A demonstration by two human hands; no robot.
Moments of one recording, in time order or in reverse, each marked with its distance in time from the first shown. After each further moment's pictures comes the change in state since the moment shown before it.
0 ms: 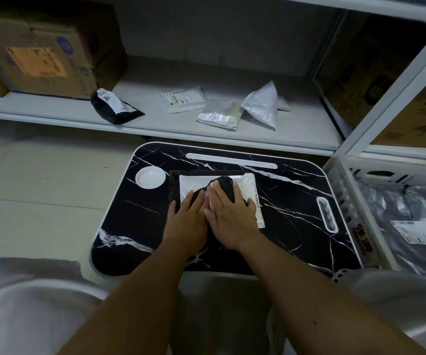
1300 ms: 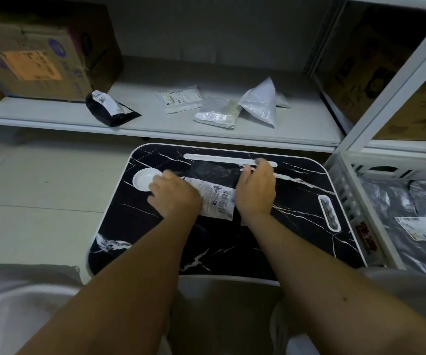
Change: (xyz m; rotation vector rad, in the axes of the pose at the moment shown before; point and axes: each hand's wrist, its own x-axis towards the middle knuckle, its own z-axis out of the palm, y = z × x) left_hand 0.038 0.005 -0.056 -0.442 0.302 -0.768; right_hand 0.034 0.021 -0.037 0.617 0.636 0.548
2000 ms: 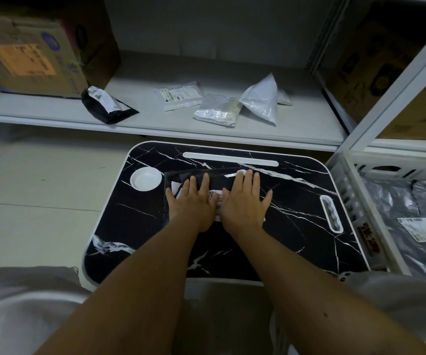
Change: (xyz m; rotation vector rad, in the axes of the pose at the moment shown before) left_hand -0.001 -0.009 0.037 0.361 -0.343 0.534; right_hand -0.024 0.018 0.023 -0.517 -0.367 -0.187
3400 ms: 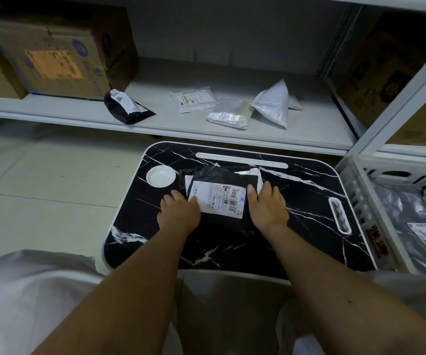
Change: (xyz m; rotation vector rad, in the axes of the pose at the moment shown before) left_hand -0.024 -0.042 0.004 -0.433 0.014 -0.406; right_hand 0.002 0.033 -0.006 0.286 -0.135 0.211
